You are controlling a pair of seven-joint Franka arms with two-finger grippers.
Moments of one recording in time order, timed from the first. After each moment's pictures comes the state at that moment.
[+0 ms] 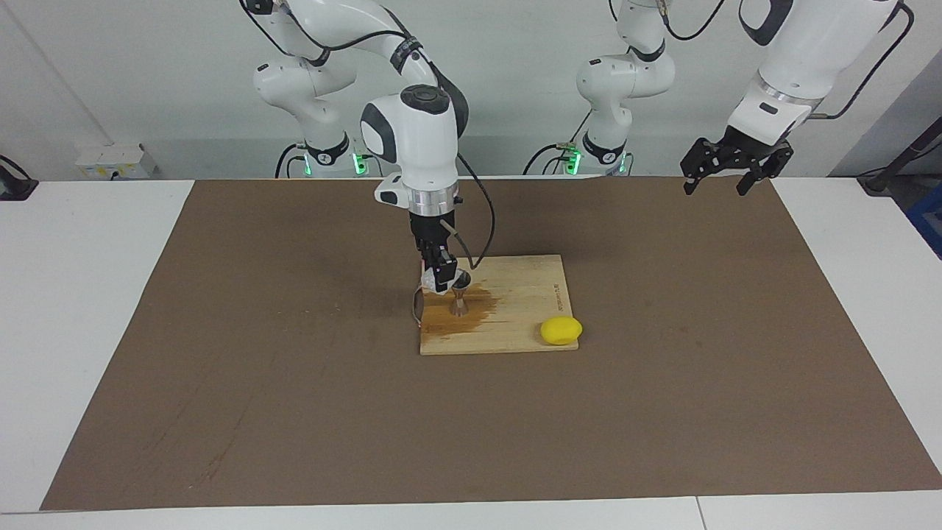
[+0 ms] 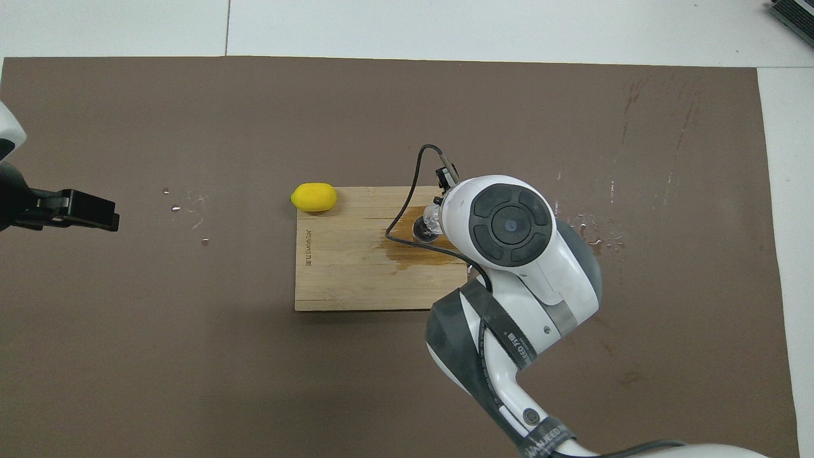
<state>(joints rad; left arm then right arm) 0.06 -0.06 -0.14 -1.63 -0.03 1.55 0.00 0.46 0.21 0.07 -1.81 -0.15 2.22 1.78</state>
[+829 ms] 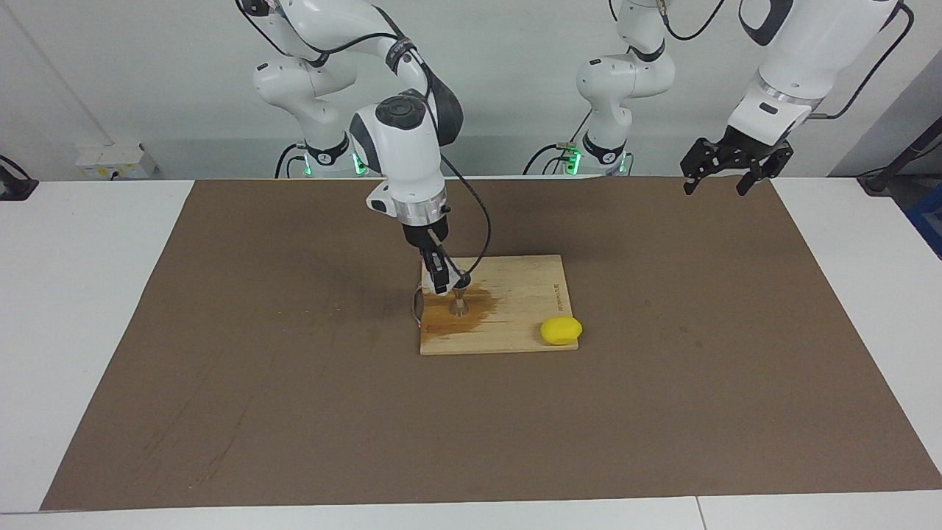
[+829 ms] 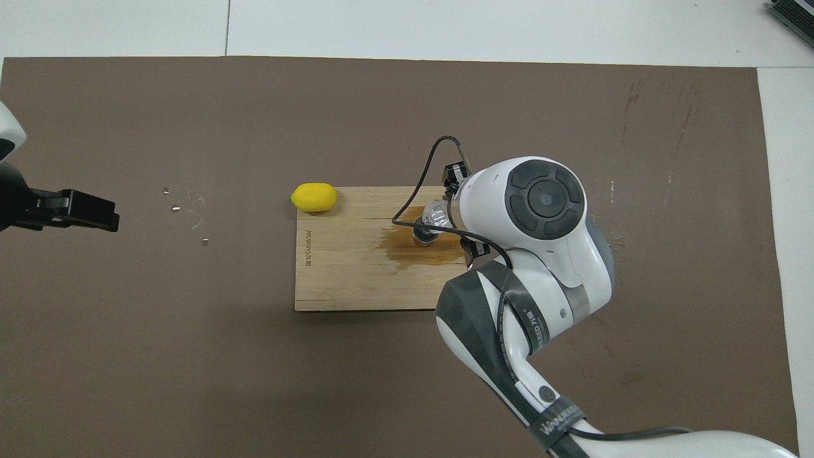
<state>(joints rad) 0.06 -0.06 -0.14 -1.63 -0.03 1.55 0.00 0.42 0.22 0.07 -1.81 0.02 2.22 1.78</state>
